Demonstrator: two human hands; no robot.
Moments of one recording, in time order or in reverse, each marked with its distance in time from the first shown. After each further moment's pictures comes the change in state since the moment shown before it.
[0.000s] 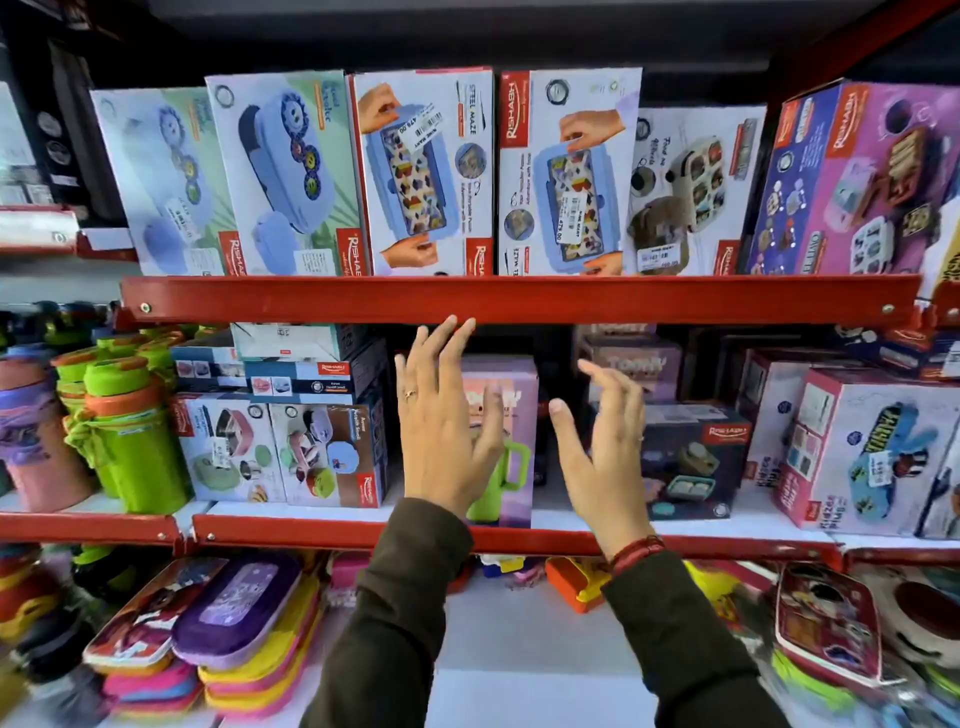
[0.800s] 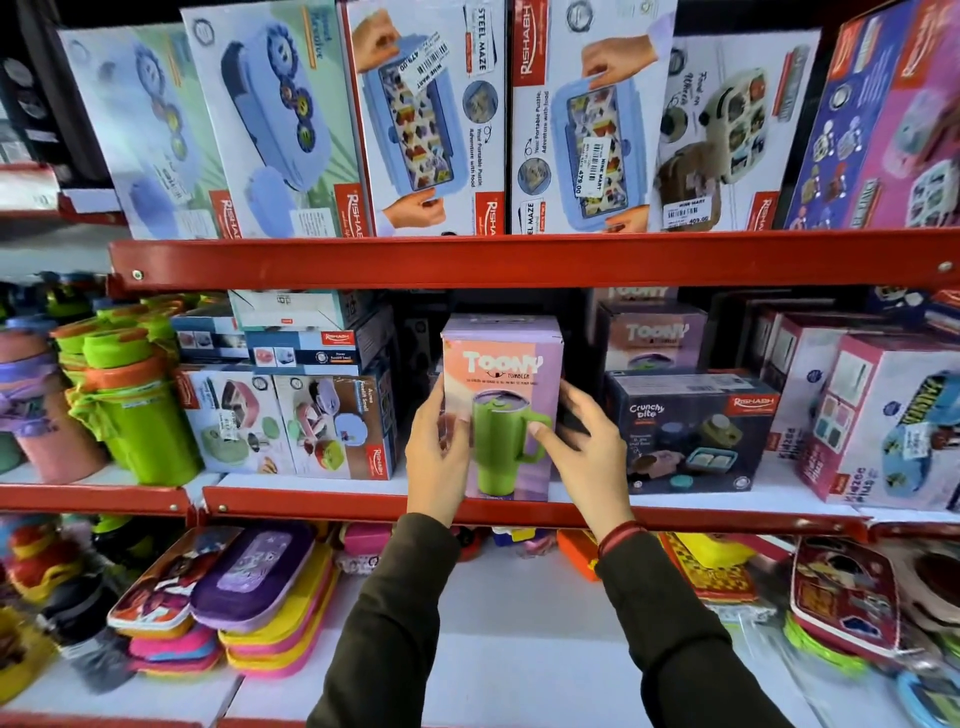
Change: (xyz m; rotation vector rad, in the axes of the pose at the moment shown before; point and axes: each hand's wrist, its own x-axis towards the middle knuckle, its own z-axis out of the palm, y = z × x) left_hand -0.053 -0.074 0.038 -0.503 -0.133 -0.592; right_hand -0.020 0.038 0.043 0.399 -0.210 0.406
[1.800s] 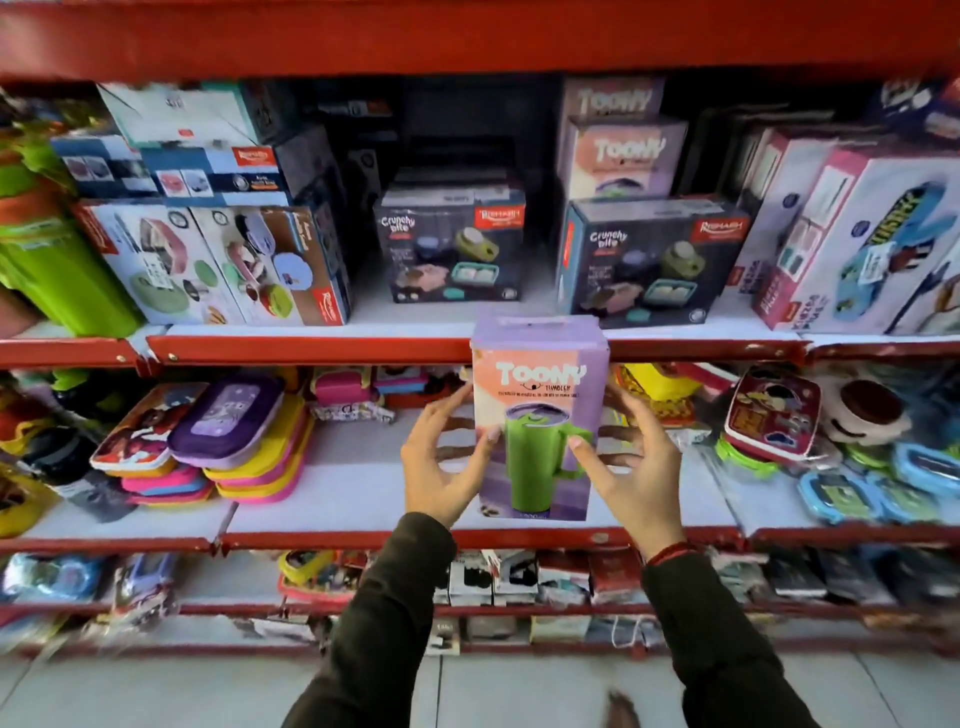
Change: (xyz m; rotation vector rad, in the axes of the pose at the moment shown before) left_hand -0.173 -0.052 0.012 0.065 -0.096 -0.007; right_hand -0.159 0.082 -0.102 -0.211 0.084 0.050
